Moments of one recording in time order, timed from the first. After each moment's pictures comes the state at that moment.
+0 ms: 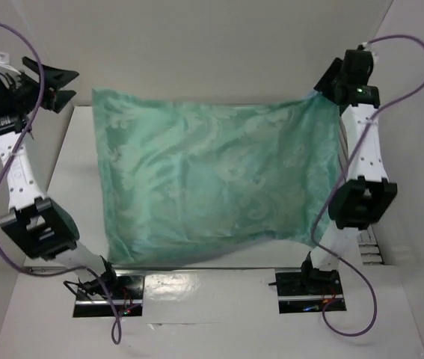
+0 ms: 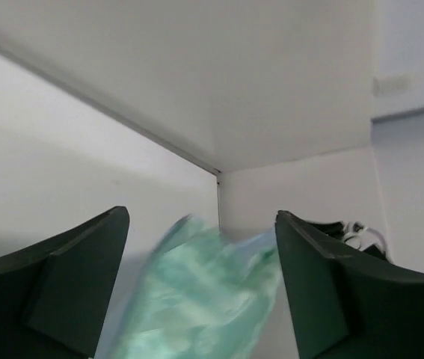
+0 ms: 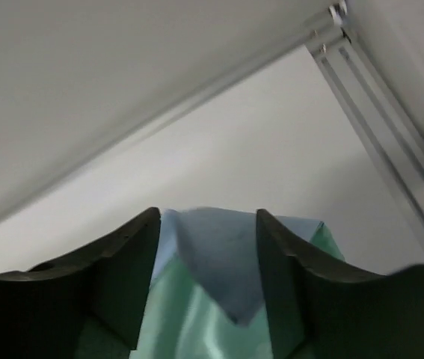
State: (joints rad) left arm 0.55 1.54 1.70 -0.23 0.91 -1.01; right arm -0.12 1.71 2.00 -0.67 0.10 0.45
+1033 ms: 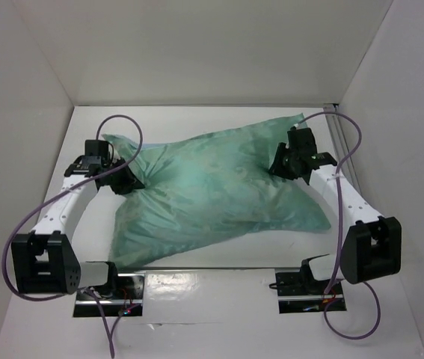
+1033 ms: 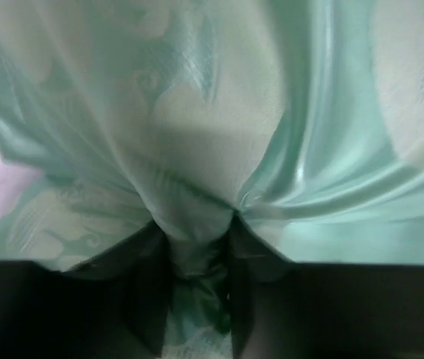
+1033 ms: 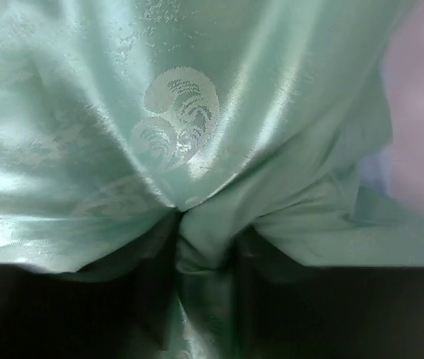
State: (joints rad) left arm 0.03 1.26 0.94 -0.69 0.32 -0.56; right arm 0.19 1.36 1.05 -0.59 -0.02 0.44
